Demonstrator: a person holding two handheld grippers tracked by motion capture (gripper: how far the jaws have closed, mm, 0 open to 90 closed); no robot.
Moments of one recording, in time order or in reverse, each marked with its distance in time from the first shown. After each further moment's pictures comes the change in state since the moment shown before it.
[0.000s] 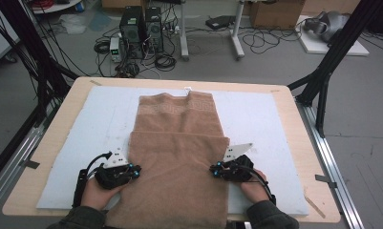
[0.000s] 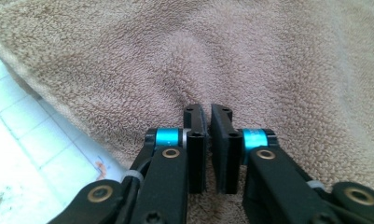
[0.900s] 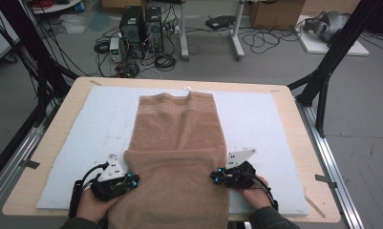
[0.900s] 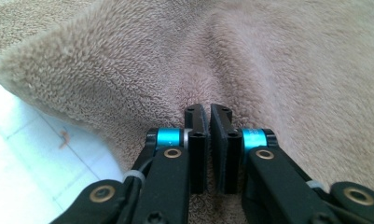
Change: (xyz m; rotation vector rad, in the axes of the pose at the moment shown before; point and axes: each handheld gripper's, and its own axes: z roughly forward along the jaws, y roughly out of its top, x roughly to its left) left arm -0.021 -0.017 -0.017 -0.017 -0.023 0.015; right arm 0.016 -0.008 -0.006 -0.011 0.024 -0.005
